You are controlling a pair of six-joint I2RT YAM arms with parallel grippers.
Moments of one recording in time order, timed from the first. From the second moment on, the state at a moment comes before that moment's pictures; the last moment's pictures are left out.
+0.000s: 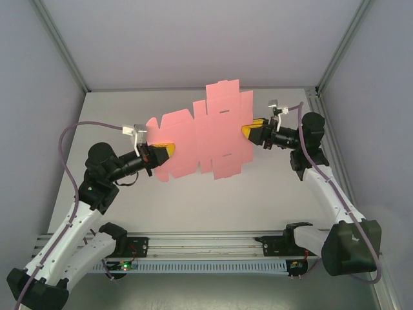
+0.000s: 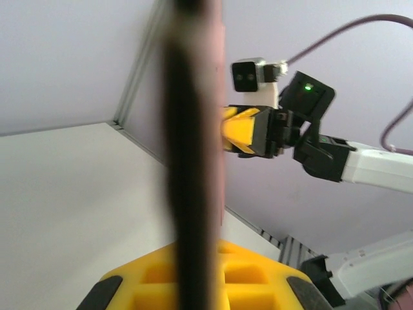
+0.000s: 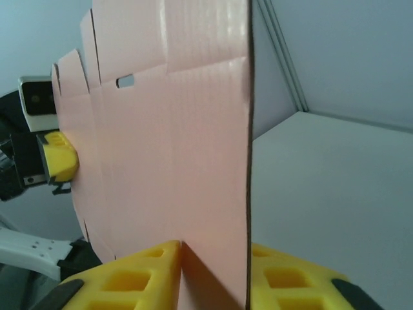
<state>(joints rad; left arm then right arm) -0.35 0.75 0.71 0.06 0.75 -0.46 0.09 1.13 0.81 0.32 -1.17 0.45</state>
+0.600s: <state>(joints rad) -0.37 0.99 0.77 0.06 0.59 -0.56 0.52 1.12 1.06 -0.35 0.02 0.05</state>
